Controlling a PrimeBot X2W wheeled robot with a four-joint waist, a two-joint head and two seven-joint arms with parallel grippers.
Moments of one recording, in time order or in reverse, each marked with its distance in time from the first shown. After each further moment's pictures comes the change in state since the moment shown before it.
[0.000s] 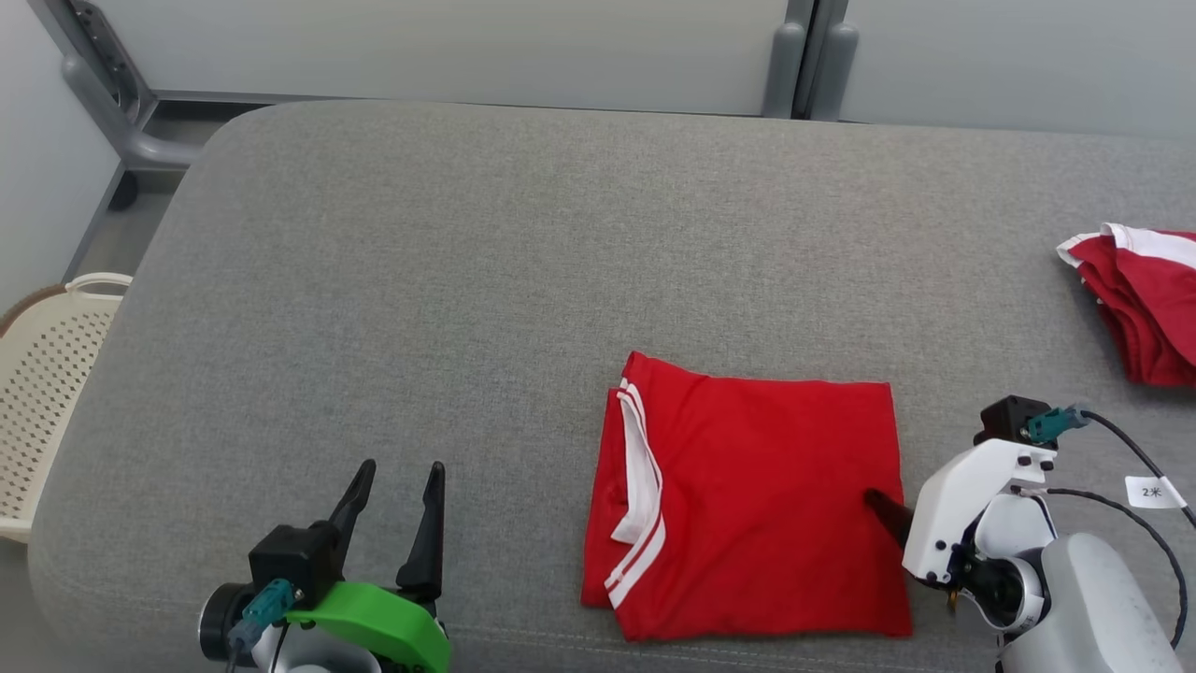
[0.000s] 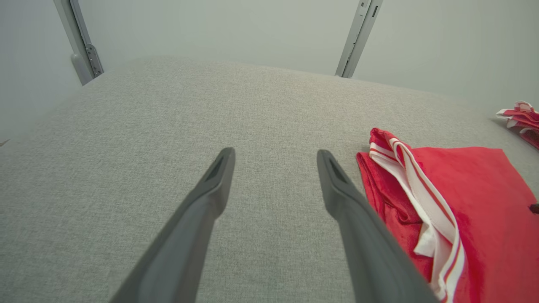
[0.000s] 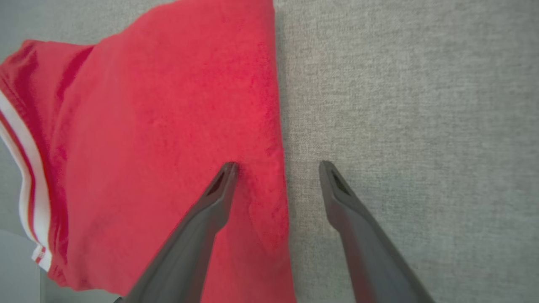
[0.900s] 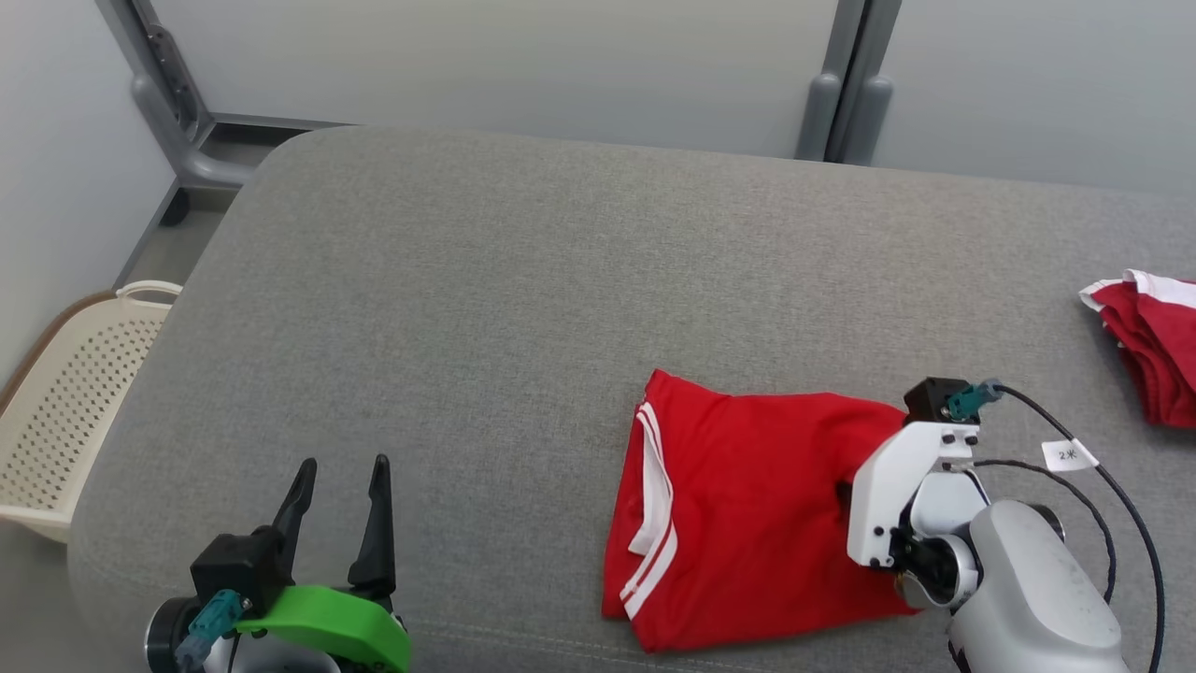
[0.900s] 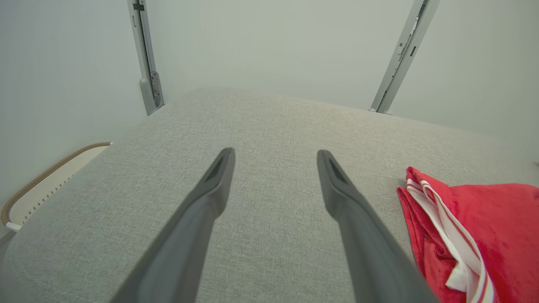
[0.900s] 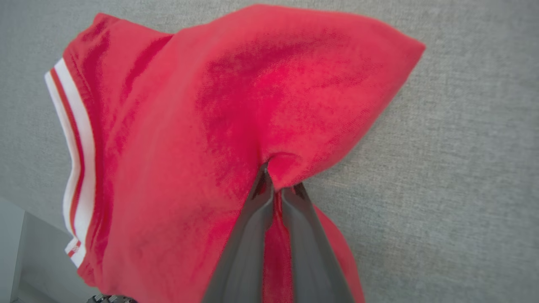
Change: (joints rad) left arm 0.044 0.035 0.072 -0.075 -0.004 0.057 0.003; right arm -0.120 0.000 0.141 0.189 -0.020 0.000 -0.070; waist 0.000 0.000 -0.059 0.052
